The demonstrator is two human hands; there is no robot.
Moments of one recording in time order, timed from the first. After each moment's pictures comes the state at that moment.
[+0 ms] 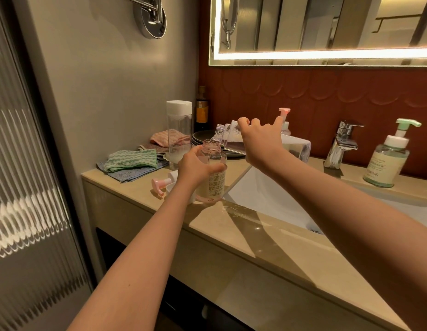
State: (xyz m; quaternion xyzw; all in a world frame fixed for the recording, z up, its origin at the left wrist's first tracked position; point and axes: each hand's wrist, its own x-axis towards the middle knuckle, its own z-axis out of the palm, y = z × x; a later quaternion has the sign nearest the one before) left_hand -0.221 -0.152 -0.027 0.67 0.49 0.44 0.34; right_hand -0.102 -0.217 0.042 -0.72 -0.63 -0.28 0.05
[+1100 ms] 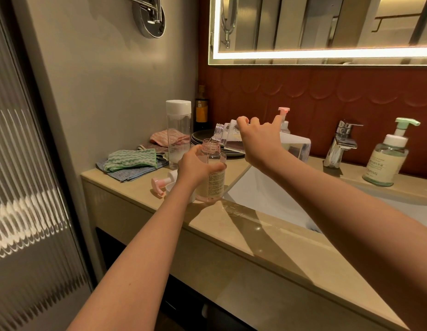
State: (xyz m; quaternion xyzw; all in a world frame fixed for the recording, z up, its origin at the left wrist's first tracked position) left_hand -0.221 -0.155 -0.026 0.67 0.49 0.45 0.34; right_hand -0.106 -0.222 0.043 -0.72 -0.63 -0.29 0.05
